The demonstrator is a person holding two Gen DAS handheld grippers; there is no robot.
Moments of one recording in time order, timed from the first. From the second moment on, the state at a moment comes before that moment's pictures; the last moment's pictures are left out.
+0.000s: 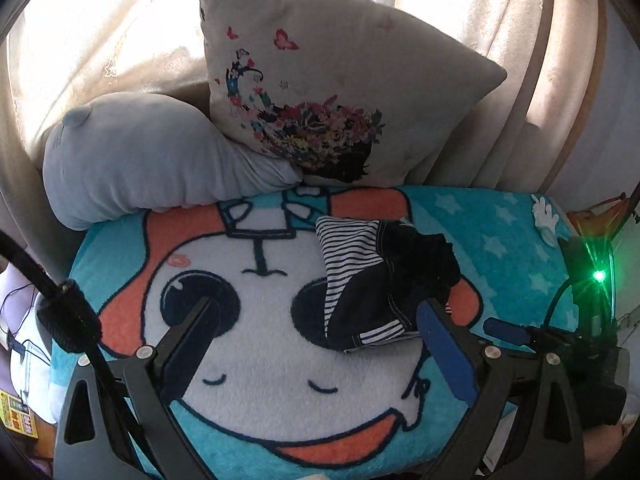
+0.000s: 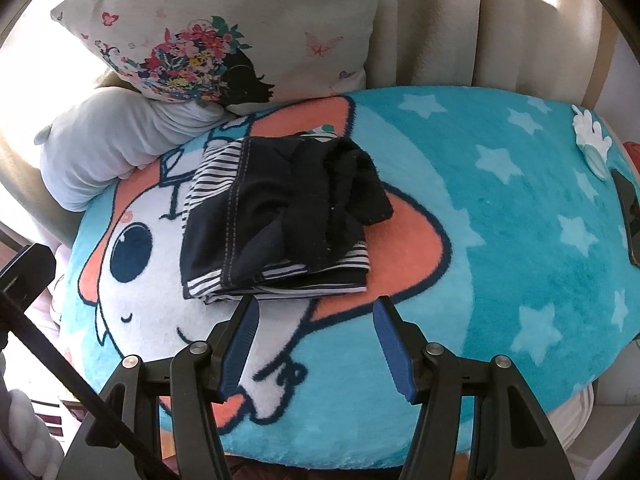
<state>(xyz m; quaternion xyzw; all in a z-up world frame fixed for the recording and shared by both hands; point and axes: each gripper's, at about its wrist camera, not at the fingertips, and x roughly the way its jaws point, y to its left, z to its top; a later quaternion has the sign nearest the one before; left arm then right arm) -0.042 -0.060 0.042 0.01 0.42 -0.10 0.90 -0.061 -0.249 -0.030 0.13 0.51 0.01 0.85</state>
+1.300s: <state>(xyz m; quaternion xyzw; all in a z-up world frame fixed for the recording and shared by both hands) -0.020 -0.090 -0.005 -0.04 0.51 -0.02 0.86 -0.028 -0.282 -0.058 0.08 0.54 0.07 0.83</state>
